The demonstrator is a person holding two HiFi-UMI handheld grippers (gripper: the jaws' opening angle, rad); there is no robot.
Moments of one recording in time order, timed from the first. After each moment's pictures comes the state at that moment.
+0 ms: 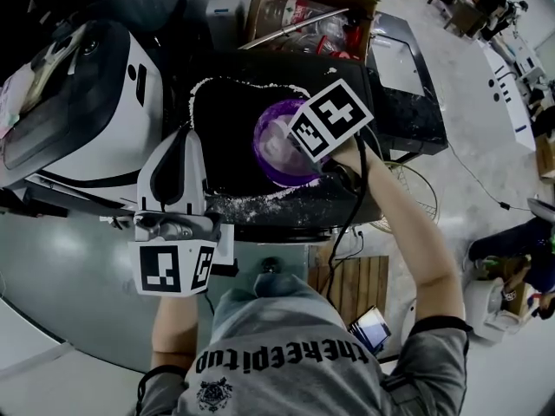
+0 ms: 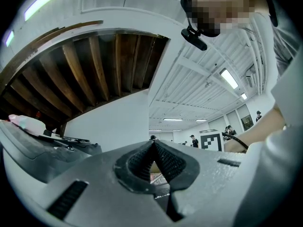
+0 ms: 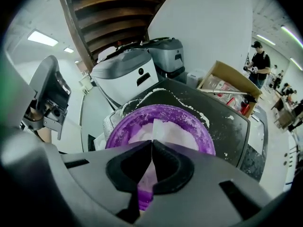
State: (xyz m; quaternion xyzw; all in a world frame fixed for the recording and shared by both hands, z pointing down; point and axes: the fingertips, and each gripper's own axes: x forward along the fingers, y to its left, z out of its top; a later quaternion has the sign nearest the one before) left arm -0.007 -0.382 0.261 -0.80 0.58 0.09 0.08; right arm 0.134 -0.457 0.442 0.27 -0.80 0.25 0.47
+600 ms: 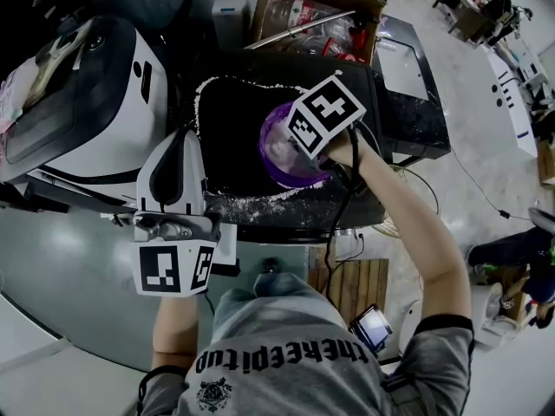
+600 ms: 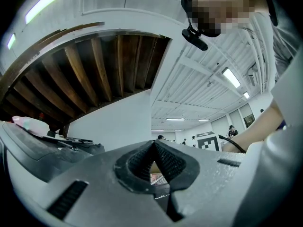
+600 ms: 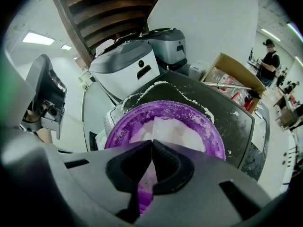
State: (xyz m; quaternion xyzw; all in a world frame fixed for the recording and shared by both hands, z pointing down) left arm -0.019 -0.382 0.261 -0.79 0.60 0.09 0.08; right arm 0.125 -0.457 0.455 0.25 -0.78 0.27 0.50
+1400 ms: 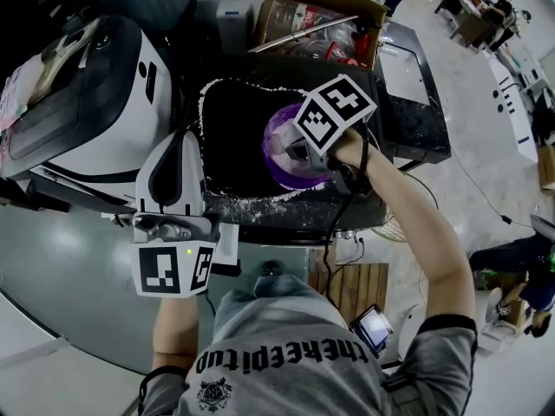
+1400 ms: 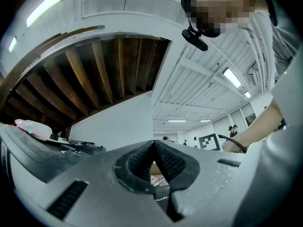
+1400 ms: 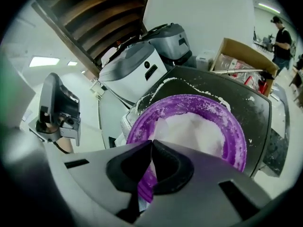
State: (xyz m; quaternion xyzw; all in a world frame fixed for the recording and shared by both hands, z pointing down) left arm -0.027 -0.373 0.256 -0.79 0.60 0.09 0.09; right arm 0.110 -0.433 0.448 0.19 -0.79 0.36 0.46
